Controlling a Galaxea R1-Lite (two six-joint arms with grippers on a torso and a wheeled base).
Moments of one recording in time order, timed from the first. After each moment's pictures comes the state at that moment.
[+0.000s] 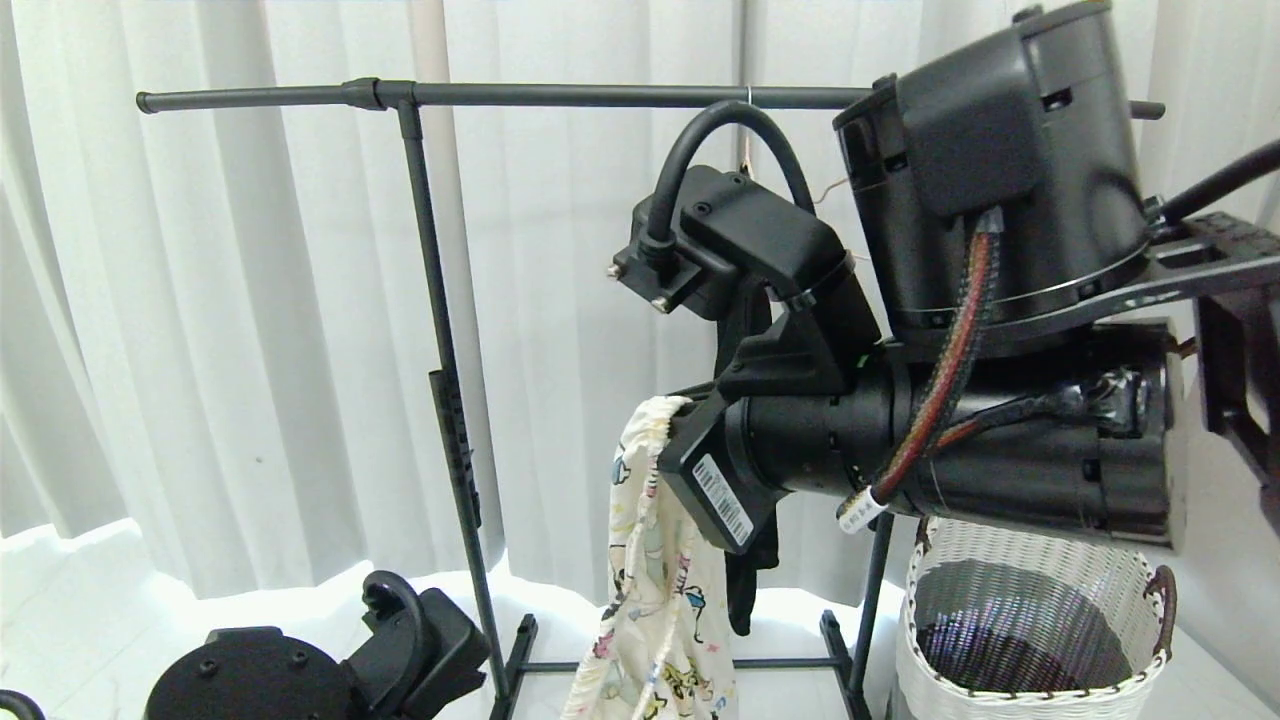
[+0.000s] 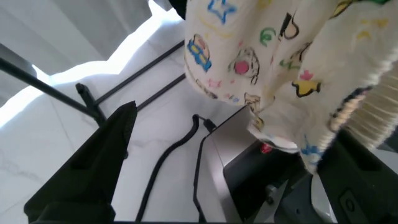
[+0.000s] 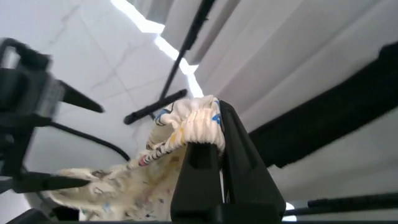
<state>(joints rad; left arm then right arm) -0.85 1.37 -0.28 -0.39 0.10 -0.12 1.14 1.72 -1.50 0.20 -0.27 -0.11</state>
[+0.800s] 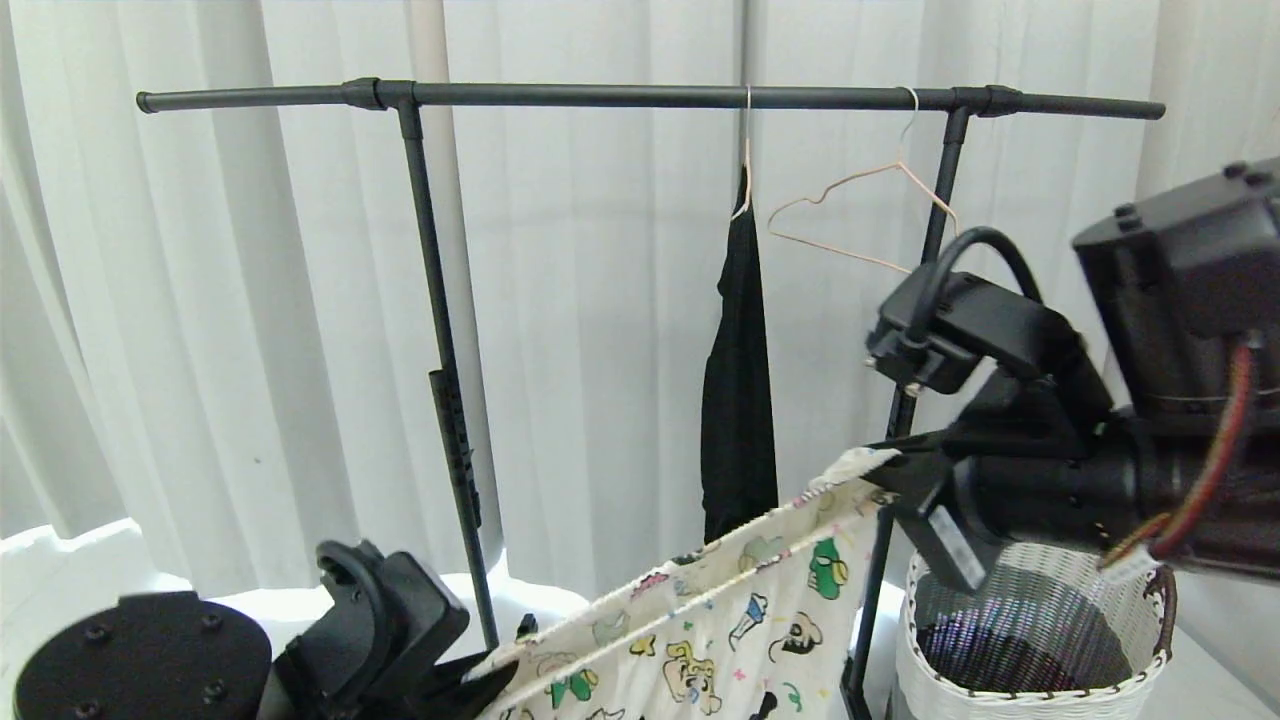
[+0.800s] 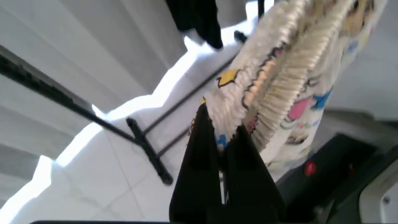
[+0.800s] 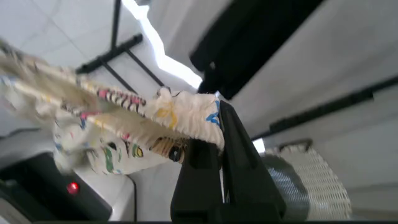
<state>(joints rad) -0.84 1.28 -0.36 -0.35 0.20 0.09 0.97 1.47 -1.17 0.29 -0.33 -0.11</state>
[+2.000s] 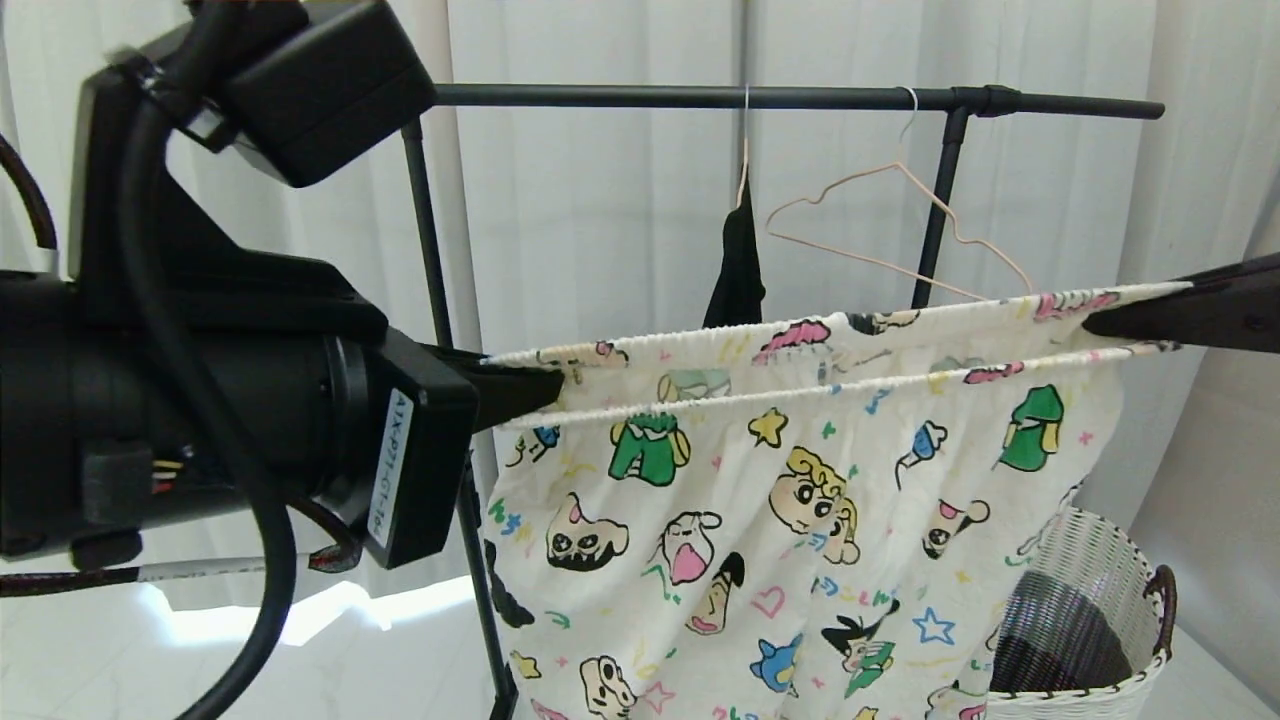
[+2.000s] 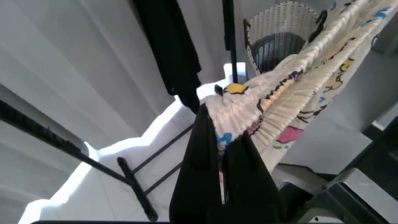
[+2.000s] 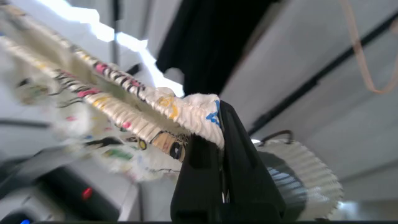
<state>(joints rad) -0.90 1.34 -1.31 0.42 0.20 0.01 0.78 1.28 -1.52 0.69 -0.13 -0.11</state>
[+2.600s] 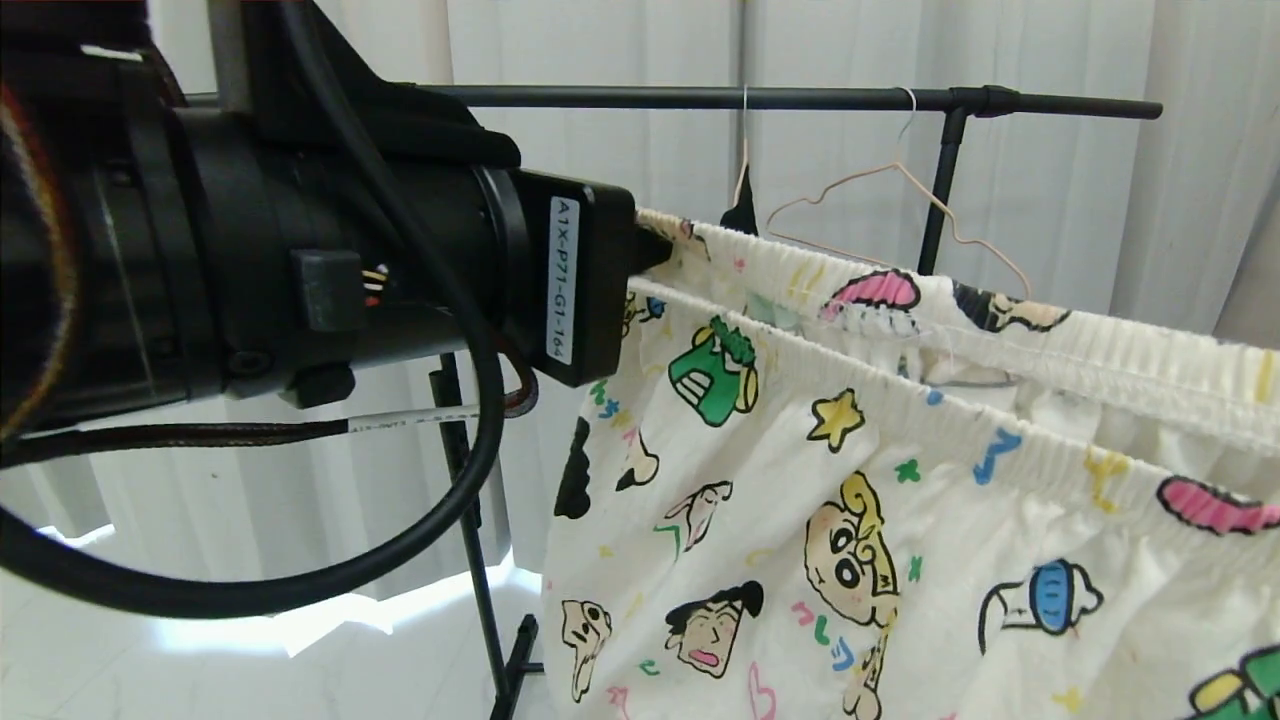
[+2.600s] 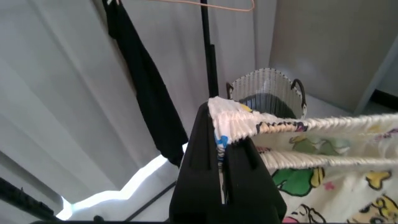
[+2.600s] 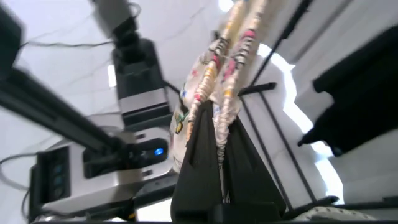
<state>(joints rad) -0.92 1.46 -1.39 0.16 0.20 0.01 0.99 1.15 -1.53 0.85 0.39 -0.10</state>
